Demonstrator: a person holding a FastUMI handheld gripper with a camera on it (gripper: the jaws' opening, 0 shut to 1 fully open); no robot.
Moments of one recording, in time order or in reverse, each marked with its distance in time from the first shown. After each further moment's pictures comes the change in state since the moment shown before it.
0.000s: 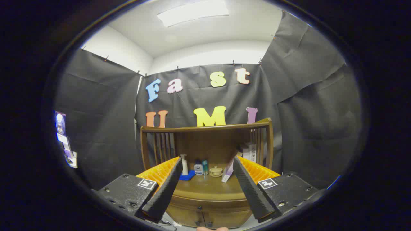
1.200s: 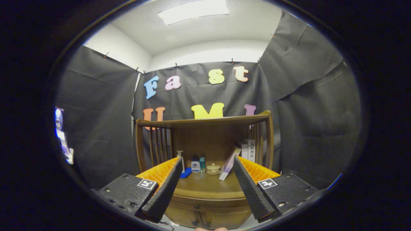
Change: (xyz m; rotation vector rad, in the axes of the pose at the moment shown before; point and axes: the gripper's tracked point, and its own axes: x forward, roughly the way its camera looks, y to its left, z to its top) arm 0.025 -0.002 -0.037 0.003 0.013 -0.023
